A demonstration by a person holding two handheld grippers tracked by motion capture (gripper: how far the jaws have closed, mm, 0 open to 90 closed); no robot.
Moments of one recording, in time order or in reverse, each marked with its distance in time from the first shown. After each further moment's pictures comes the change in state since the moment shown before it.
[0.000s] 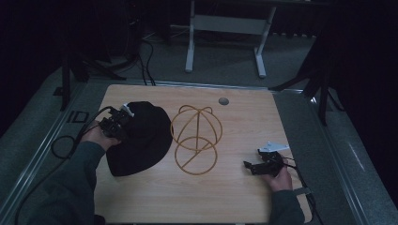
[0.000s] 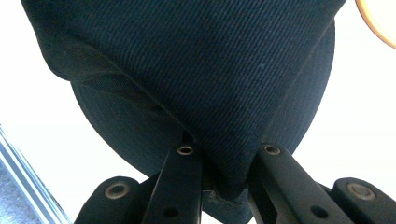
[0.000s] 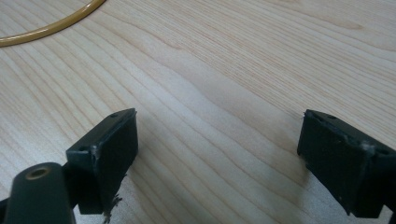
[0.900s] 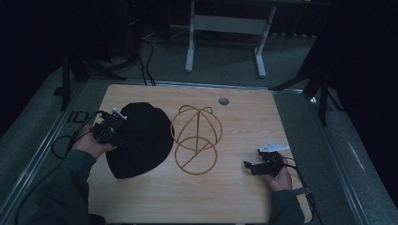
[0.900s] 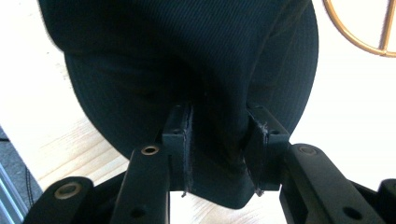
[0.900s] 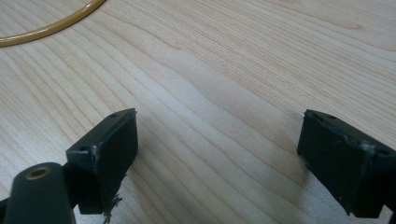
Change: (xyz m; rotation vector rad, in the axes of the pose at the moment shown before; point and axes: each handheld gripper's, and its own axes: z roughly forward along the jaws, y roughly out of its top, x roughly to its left) left arm -0.003 -0.023 -0.012 -0.084 -0.041 -0.018; right arm 0.000 0.000 0.000 0.000 0.000 0.000
